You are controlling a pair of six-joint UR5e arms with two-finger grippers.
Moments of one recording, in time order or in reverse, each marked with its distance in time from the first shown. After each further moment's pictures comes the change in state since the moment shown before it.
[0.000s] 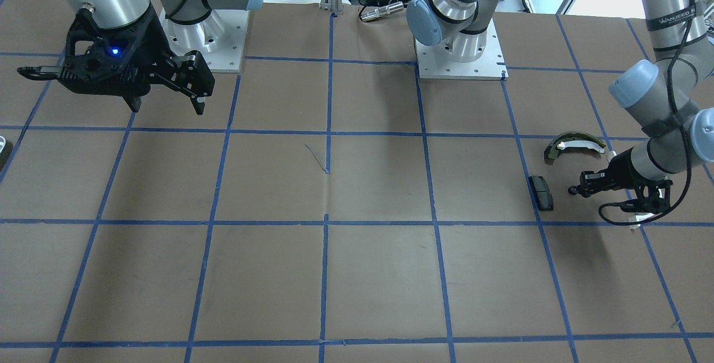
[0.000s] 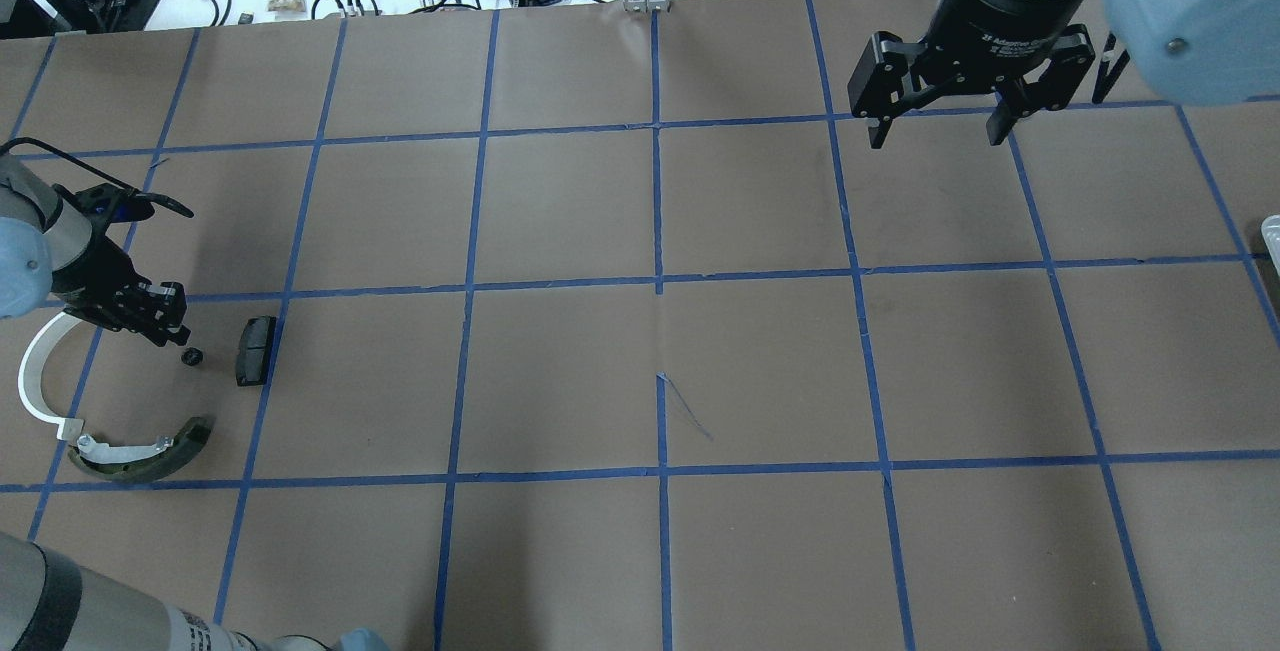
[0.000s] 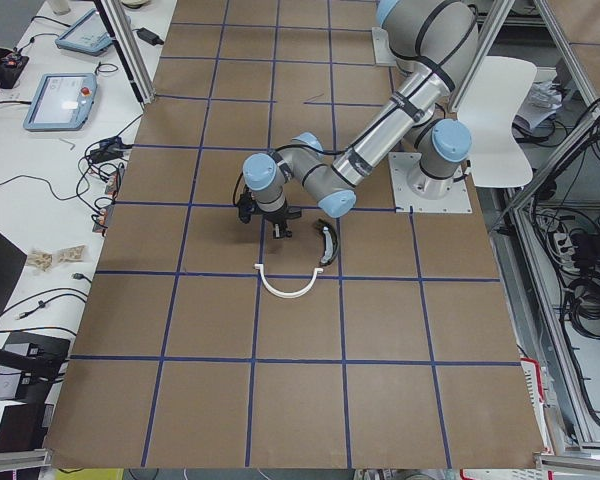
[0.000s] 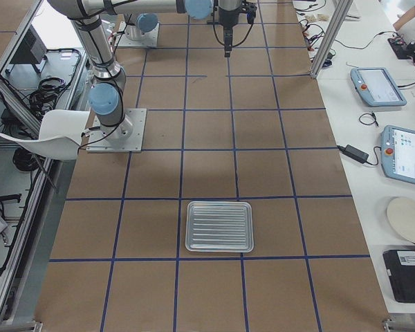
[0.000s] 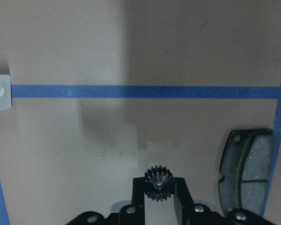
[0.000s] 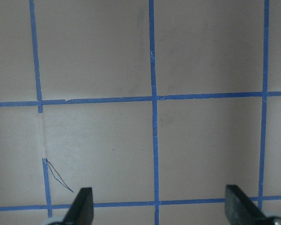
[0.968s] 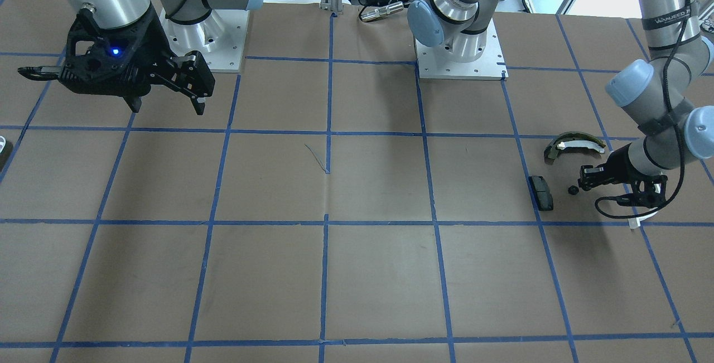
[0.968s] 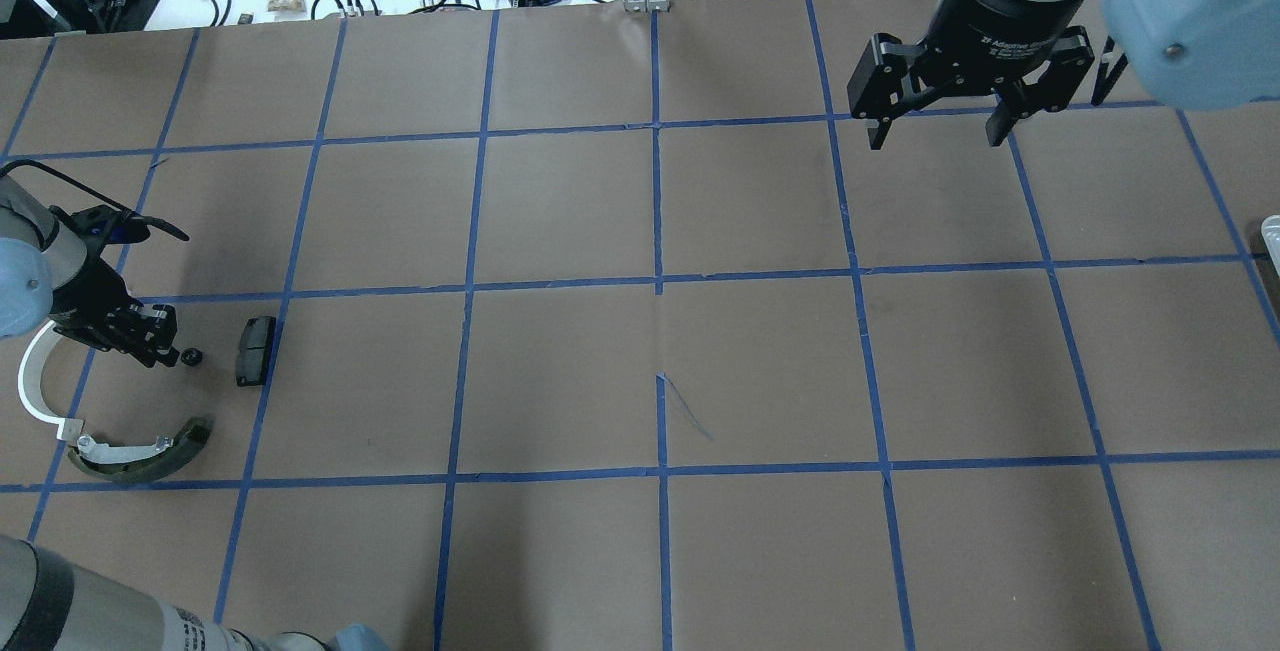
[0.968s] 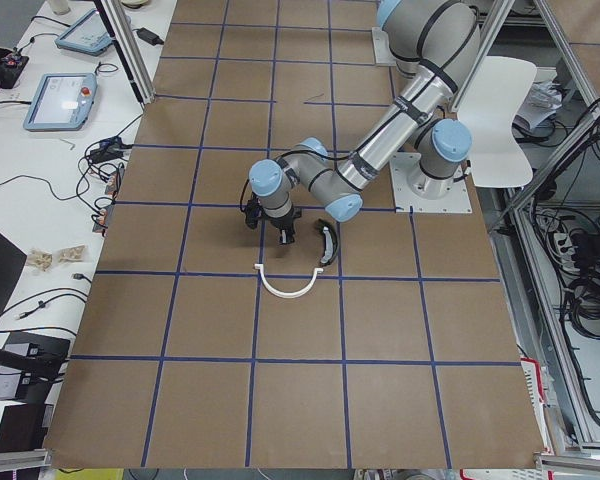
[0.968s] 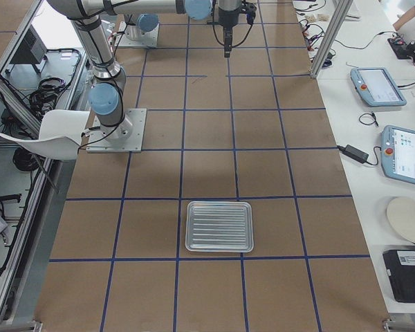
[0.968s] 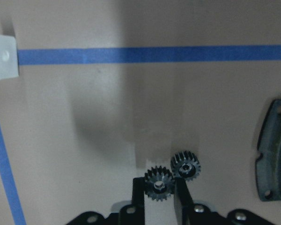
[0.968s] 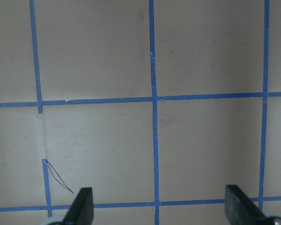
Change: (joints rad) left arm 0.020 0.000 -0.035 0.024 0.049 0.041; right arm 0.000 0.000 0.003 -0.005 0.000 0.000
